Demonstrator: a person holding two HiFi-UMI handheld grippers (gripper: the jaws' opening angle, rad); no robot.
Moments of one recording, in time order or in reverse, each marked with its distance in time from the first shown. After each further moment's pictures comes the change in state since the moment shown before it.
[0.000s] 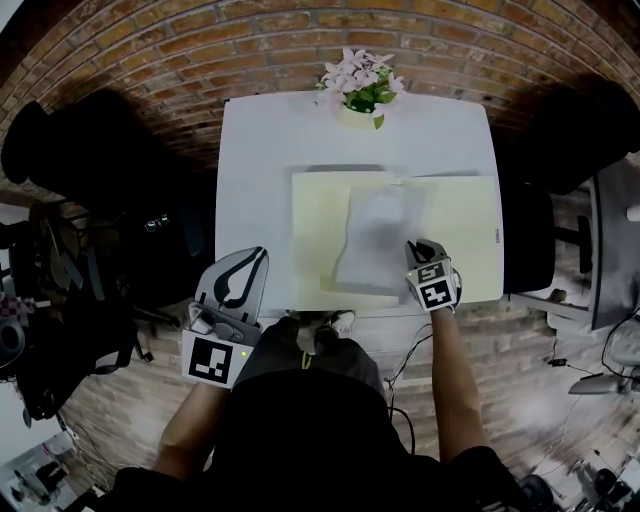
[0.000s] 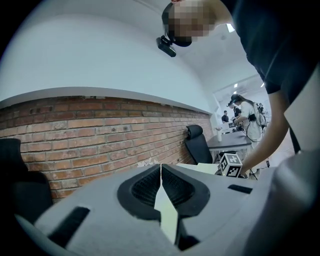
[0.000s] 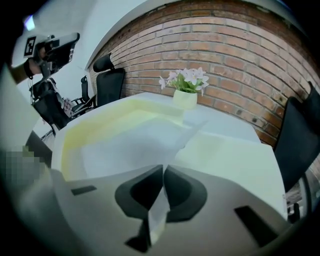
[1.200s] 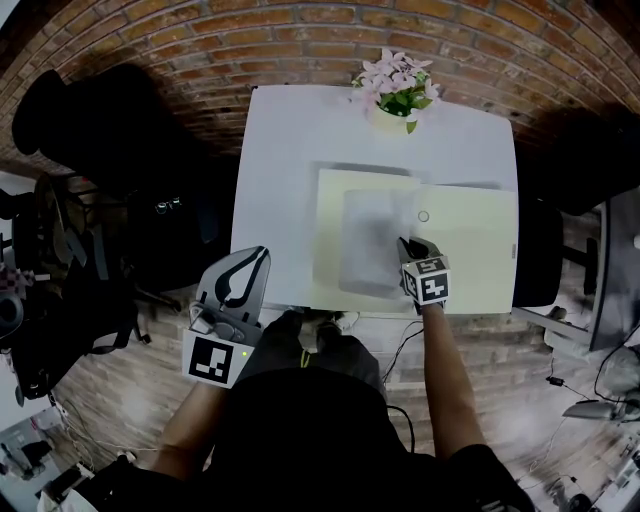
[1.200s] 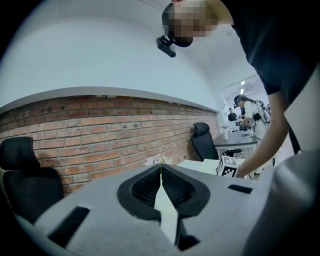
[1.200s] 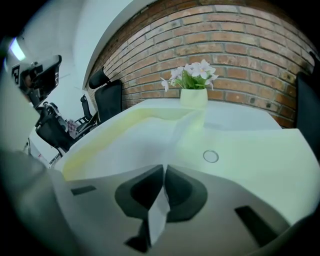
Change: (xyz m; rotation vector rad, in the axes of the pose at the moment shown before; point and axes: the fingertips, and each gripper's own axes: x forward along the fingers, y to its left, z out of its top) left arm -0.030 0.028 -0.018 -0.023 0.036 0.070; right arm 0.044 0.043 0.034 0.158 -0.048 0.110
